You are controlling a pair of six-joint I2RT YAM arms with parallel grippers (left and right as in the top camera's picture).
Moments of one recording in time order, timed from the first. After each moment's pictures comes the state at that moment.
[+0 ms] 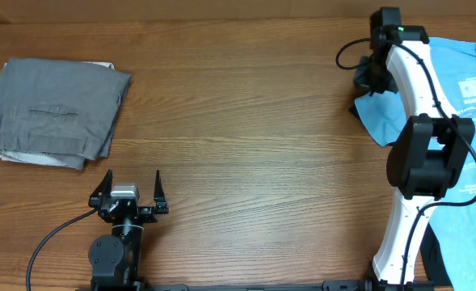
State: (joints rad) left arm -0.01 0.02 0.01 -0.08 -0.02 0.01; right arm -0.05 2.31 2.06 -1.15 0.20 0.34
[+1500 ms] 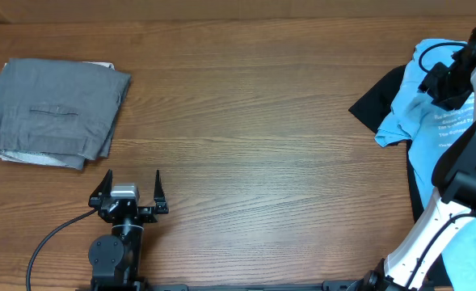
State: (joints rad) left arm -0.01 0.02 0.01 -0.08 -0.02 0.01; right arm -0.43 2.31 2.06 -1.10 -0.13 0.26
